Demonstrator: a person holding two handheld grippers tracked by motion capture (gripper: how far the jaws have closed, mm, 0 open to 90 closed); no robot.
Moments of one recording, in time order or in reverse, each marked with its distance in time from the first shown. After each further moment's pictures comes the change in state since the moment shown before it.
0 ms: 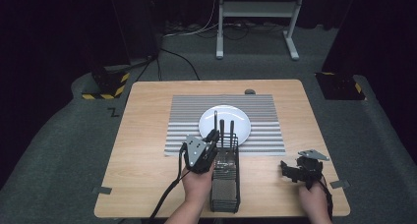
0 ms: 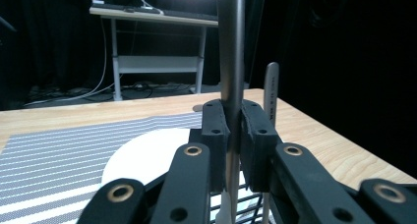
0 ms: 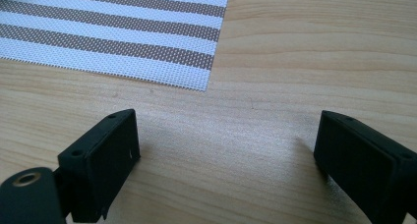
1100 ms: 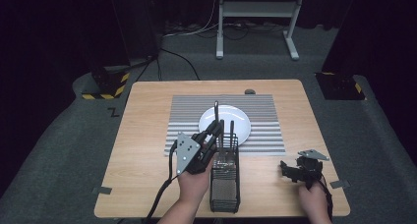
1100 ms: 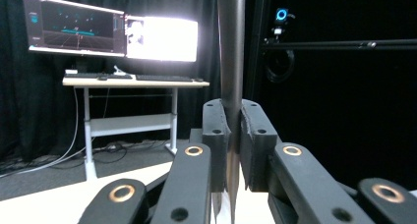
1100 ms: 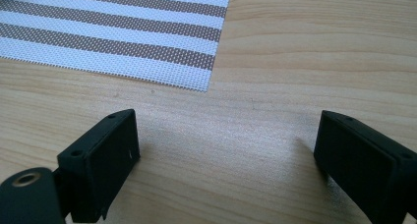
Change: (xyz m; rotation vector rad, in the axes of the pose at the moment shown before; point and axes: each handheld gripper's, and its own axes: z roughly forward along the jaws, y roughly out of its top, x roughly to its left) left arm -0.010 0.056 -0.035 -0.219 -0.128 0.048; right arm 0.000 0.000 0.000 0.001 0.002 -0.002
